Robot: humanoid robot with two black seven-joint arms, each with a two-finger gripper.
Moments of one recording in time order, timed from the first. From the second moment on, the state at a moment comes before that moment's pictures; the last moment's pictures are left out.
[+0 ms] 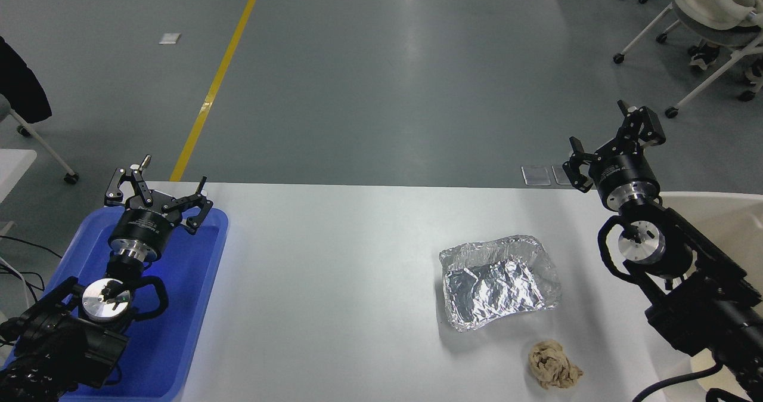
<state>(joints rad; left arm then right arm) -0.56 0.26 -1.03 -0.40 -0.30 -0.69 -0.10 0.56 -0.29 1.03 0.83 -0.21 -0.02 0.29</state>
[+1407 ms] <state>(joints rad) -0.56 0.26 -1.03 -0.40 -0.30 -0.69 -0.10 0.75 -0.47 0.71 0.78 -0.20 -0.04 0.28</state>
